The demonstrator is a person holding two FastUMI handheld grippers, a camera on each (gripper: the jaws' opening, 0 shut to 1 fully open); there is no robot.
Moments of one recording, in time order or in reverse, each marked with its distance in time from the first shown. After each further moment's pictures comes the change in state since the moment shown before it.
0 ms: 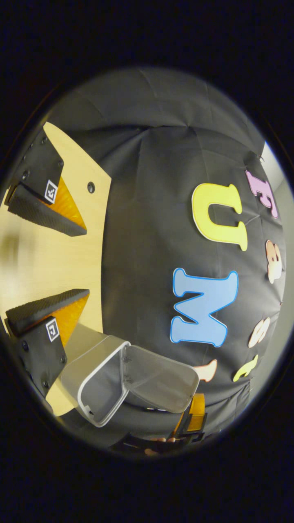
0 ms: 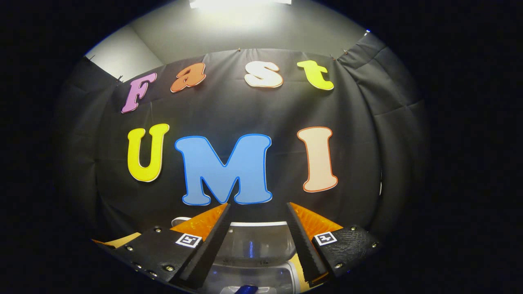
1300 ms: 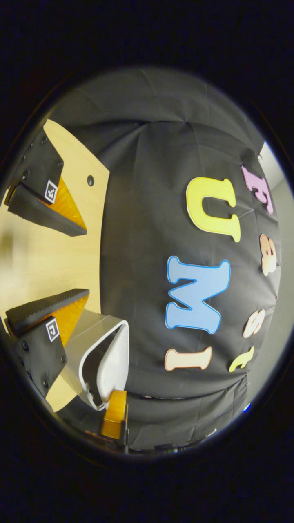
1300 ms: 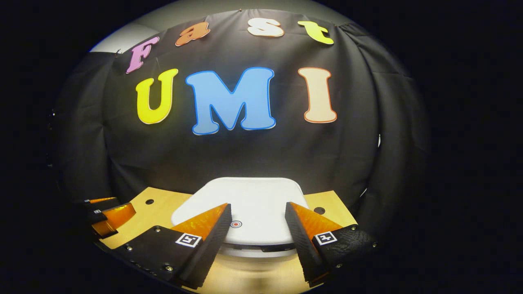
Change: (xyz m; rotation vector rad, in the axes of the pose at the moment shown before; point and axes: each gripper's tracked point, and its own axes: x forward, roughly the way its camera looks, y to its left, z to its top) left arm -0.035 -0.025 0.003 -0.001 -0.027 -0.051; right arm -0.101 0.009 -0.138 -0.013 0.435 0.040
